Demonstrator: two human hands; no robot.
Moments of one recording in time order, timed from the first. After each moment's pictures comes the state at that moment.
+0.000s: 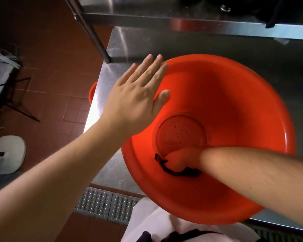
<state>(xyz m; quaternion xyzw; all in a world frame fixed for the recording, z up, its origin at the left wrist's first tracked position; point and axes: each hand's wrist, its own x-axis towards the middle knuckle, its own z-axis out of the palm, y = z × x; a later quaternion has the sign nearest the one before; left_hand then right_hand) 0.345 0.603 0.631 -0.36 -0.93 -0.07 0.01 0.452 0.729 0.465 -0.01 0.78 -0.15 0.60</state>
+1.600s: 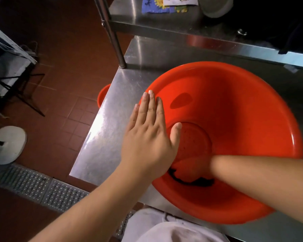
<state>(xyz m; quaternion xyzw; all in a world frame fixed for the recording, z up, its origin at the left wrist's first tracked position) 0.429 0.604 0.609 -0.15 -0.98 -0.11 0.01 0.453 0.749 0.529 -0.09 0.79 -0.13 0.59</state>
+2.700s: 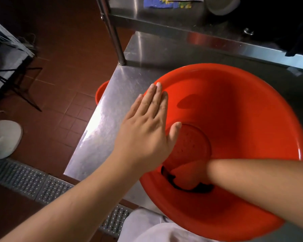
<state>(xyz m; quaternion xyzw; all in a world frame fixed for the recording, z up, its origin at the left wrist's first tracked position) 0.404 0.596 0.600 -0.24 -0.97 -0.07 0.06 0.451 0.744 0.510 -0.12 0.77 -0.08 0.62</state>
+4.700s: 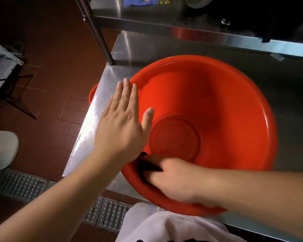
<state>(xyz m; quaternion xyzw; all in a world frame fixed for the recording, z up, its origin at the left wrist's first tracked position) 0.408 0.584 0.613 -0.16 -0.98 -0.12 0.01 0.499 0.726 0.621 -0.06 0.79 -0.48 0.38</state>
